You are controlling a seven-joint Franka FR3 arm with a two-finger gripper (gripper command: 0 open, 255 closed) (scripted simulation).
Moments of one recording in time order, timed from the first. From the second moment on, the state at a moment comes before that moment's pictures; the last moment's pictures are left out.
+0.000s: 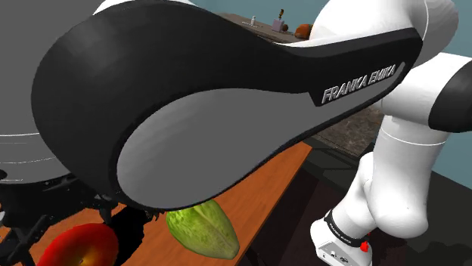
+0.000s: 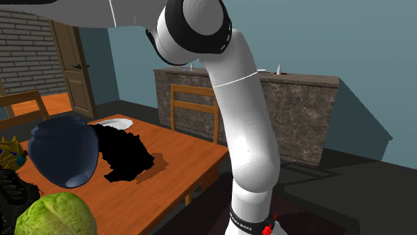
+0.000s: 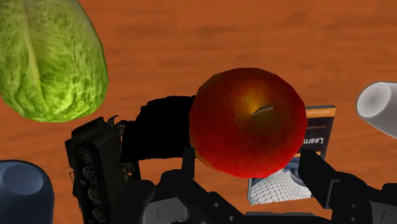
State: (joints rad) arm 0.43 0.34 0.73 -1.45 -0.22 1.88 1.07
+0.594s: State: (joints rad) arm 0.59 0.55 0.69 -1.23 -0.35 1.84 1.16
